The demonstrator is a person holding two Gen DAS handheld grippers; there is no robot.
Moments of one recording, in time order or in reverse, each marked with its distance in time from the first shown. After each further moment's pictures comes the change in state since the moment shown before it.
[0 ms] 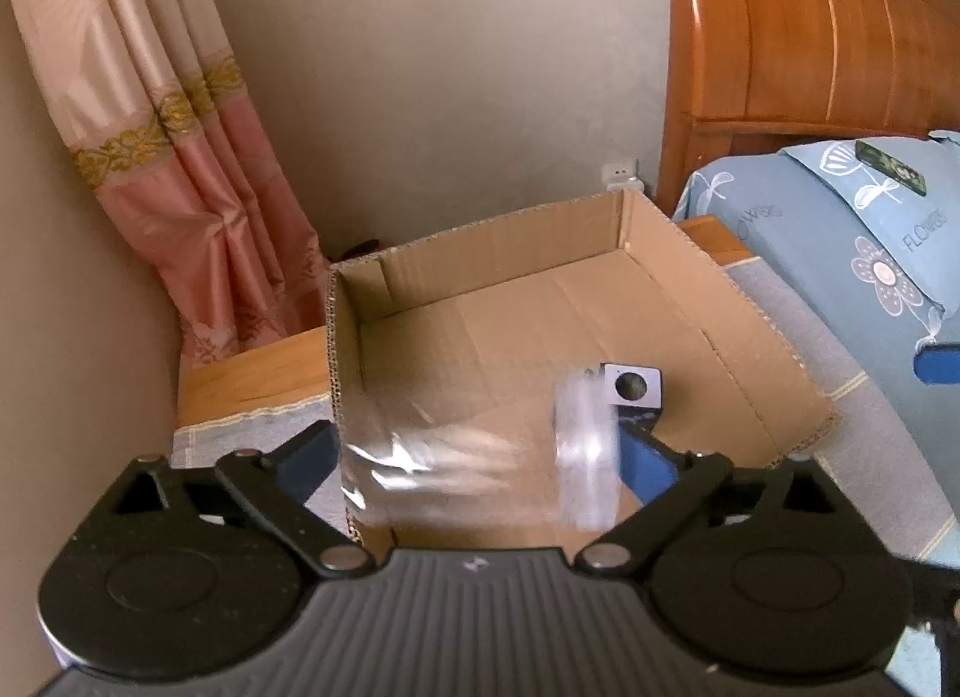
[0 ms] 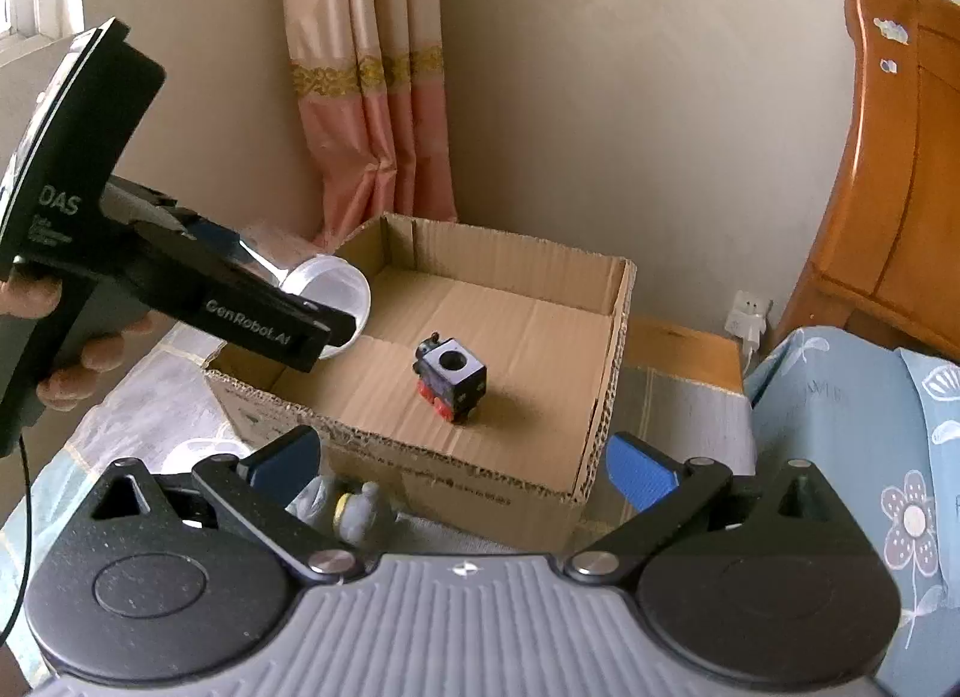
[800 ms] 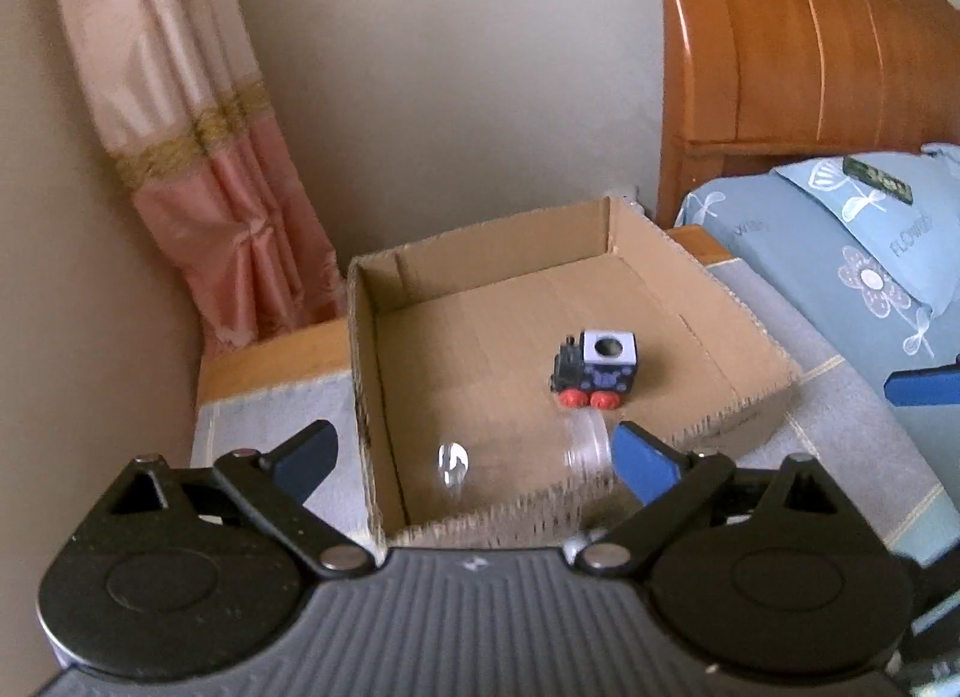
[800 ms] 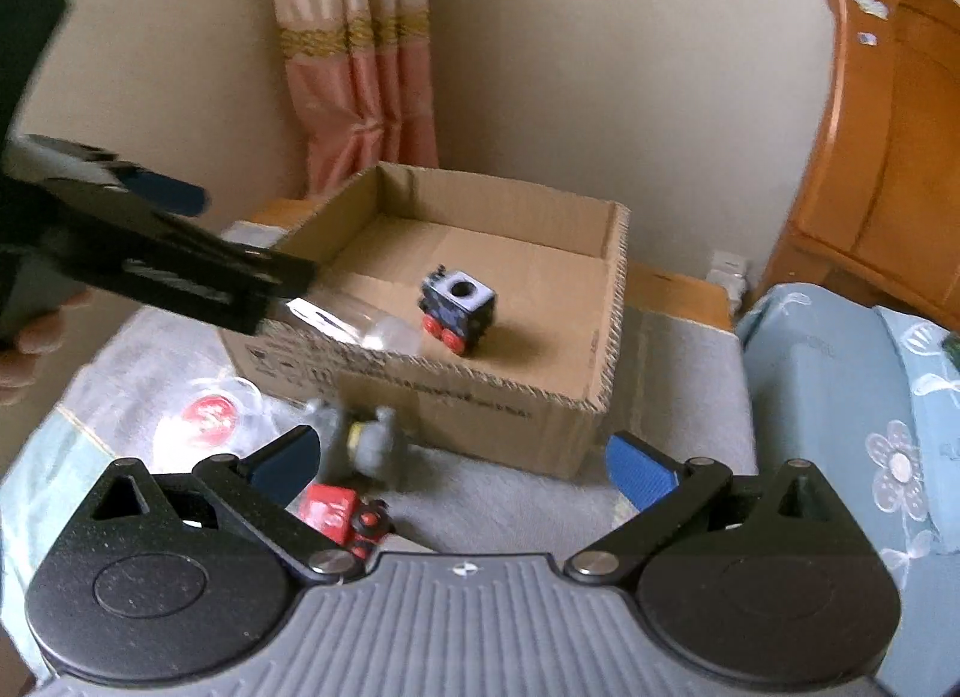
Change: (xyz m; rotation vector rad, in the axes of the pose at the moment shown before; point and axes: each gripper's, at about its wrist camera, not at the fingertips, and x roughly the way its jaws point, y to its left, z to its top) left arm -0.042 -0.005 -0.045 -0.019 -0.080 0.012; right arm -0.001 0.024 -0.037 0.019 0.046 -0.101
